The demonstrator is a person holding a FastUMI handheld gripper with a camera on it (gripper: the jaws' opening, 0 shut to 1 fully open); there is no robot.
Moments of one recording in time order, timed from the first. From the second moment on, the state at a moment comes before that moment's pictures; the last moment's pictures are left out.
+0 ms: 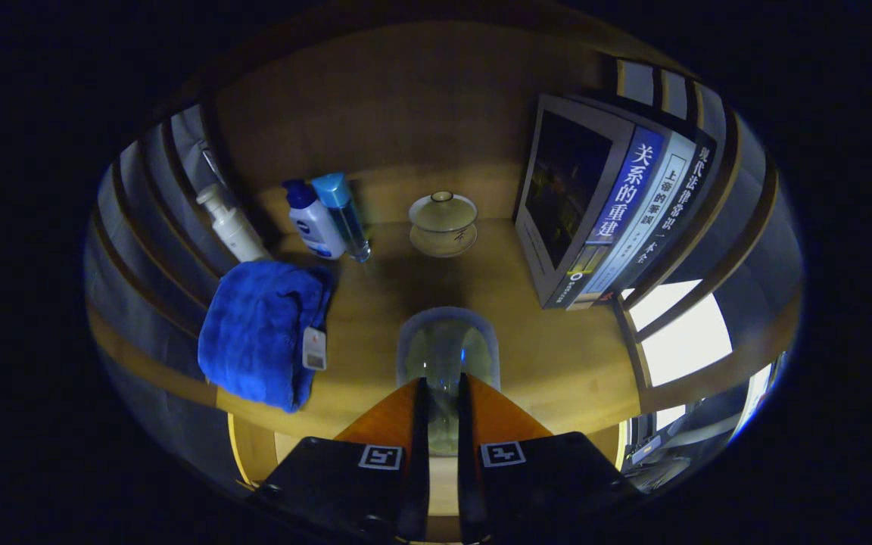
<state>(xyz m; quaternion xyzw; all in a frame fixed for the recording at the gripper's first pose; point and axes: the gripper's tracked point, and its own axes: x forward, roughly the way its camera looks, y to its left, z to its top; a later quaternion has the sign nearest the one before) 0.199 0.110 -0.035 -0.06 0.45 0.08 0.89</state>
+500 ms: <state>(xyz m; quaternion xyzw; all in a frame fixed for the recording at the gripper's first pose) 0.213 0.120 -0.049 -0.06 0.44 0.08 0.90</state>
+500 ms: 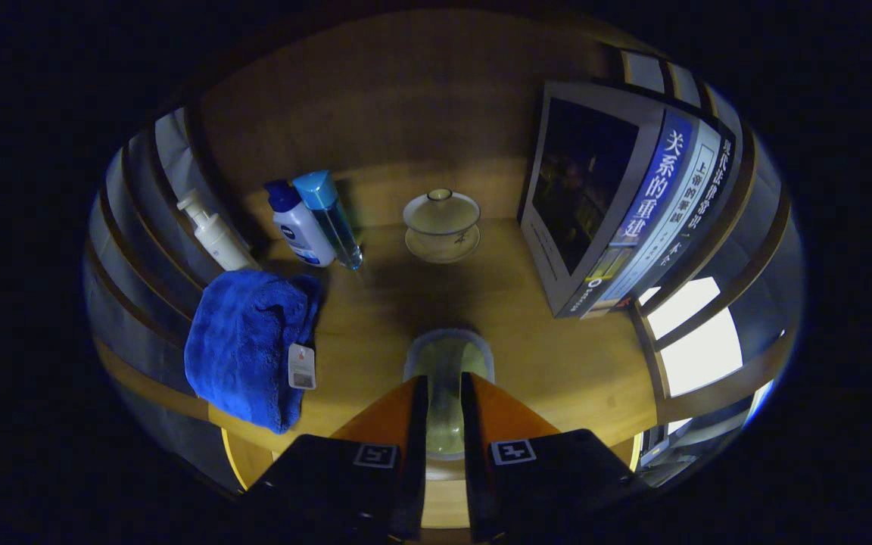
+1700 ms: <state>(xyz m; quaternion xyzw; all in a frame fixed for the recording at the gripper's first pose) 0.103 0.045 0.020 -0.03 0.14 0.07 0.99</state>
